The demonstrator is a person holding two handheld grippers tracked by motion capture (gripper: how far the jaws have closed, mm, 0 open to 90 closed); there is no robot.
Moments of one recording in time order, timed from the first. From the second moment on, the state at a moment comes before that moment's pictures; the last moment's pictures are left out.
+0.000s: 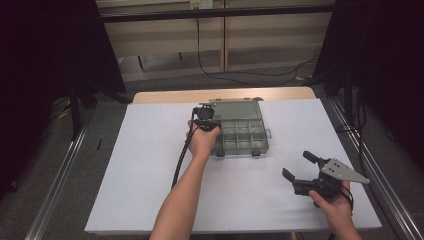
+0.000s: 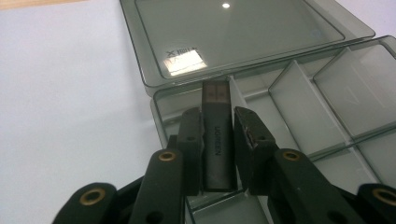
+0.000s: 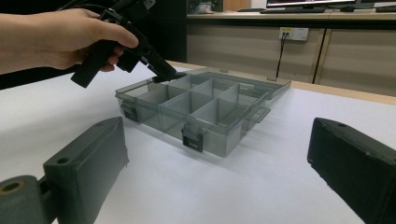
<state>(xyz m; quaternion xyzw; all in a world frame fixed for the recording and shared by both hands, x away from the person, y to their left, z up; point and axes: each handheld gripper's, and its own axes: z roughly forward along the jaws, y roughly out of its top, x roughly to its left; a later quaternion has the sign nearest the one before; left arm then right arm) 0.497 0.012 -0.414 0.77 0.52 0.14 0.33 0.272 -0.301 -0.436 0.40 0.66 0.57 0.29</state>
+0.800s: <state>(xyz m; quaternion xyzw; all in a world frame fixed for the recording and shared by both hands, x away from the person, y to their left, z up) 0.494 0.045 -0.391 0.78 0.48 0.15 0.37 0.279 -0.301 -0.438 0.41 0.67 0.55 0.29</state>
